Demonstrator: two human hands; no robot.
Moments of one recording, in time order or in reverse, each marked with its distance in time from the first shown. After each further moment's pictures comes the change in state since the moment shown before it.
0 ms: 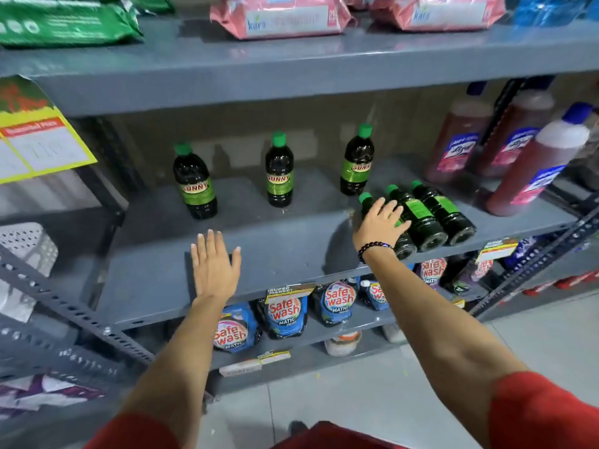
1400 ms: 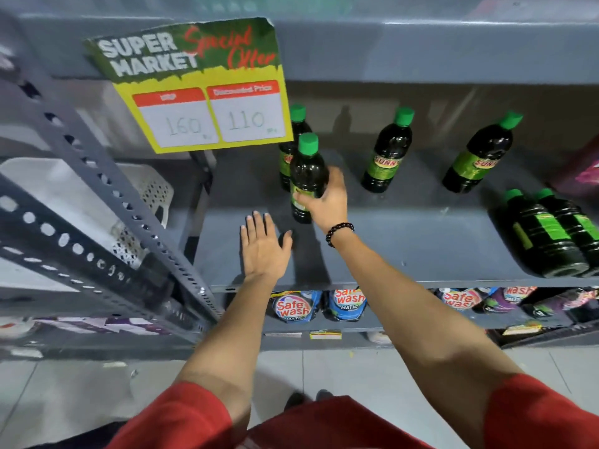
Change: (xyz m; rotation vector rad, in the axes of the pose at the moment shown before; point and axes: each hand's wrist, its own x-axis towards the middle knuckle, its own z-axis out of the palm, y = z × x) left_hand 0.019 -0.089 -0.003 0.061 -0.093 -0.140; right_hand -0.084 -0.248 0.030 1.049 -0.144 -0.419
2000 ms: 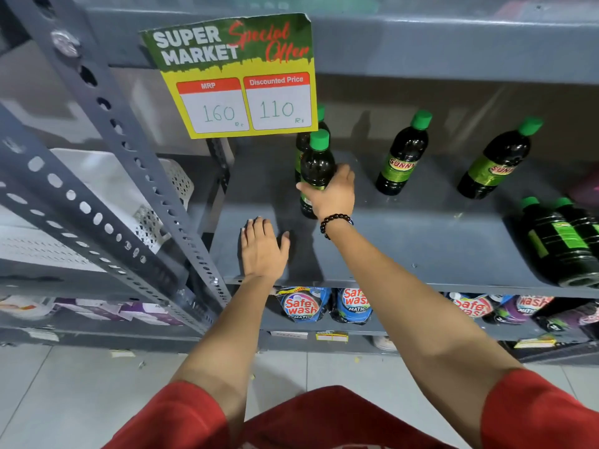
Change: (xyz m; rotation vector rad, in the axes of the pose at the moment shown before) left_hand -0.014 -0.022 -0.008 -0.049 0.095 -0.042; right_hand -0.005 -0.022 0.017 -0.173 0.069 0.101
